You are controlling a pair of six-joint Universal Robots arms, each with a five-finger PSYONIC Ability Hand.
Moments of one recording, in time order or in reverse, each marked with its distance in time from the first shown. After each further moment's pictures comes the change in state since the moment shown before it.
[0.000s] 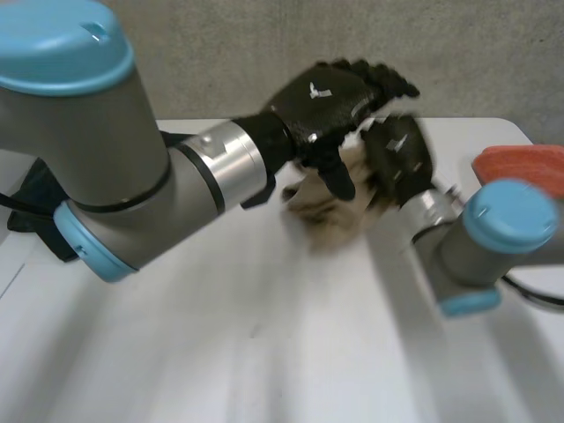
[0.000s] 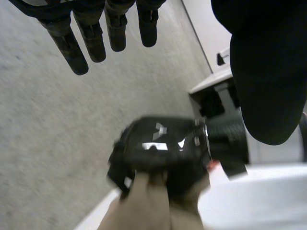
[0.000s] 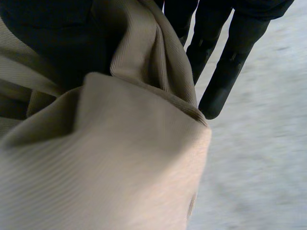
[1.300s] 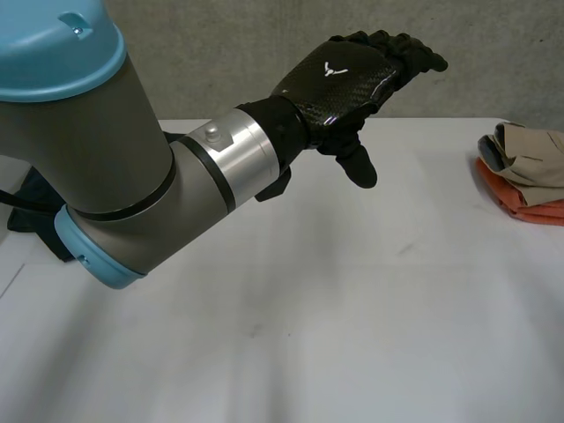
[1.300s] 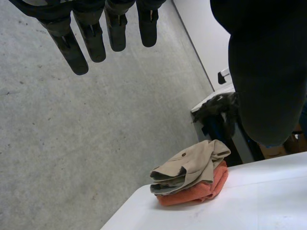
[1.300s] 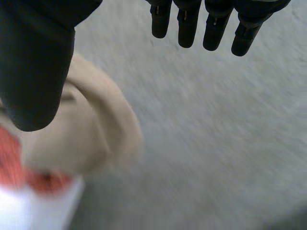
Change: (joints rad) left arm -0.045 0.035 -0.017 0.064 -0.021 -0.054; right arm -0.903 0.072 -0.372 0.600 -0.294 0.005; left_hand 0.000 0.000 0.000 0.000 0.000; right_hand -0.870 -0.933 -0.953 -0.986 -0.877
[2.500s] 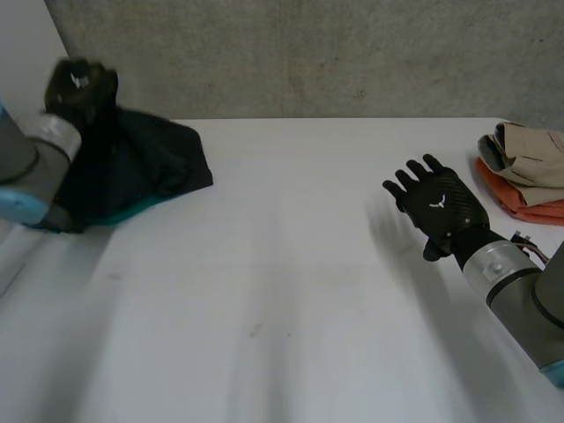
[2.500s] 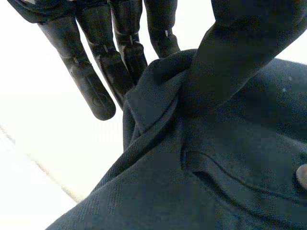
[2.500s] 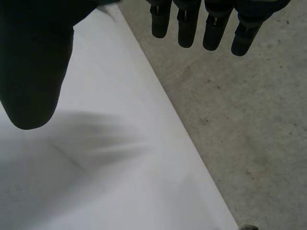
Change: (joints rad) left arm 0.642 -0.323 0.111 0.290 -0.168 0.319; right arm 0.690 -0.358 0.775 -0.383 0.025 -0.326; left_hand 0.937 0.983 0.970 0.991 0.906; right_hand 0.000 0.001 0.000 0.000 0.000
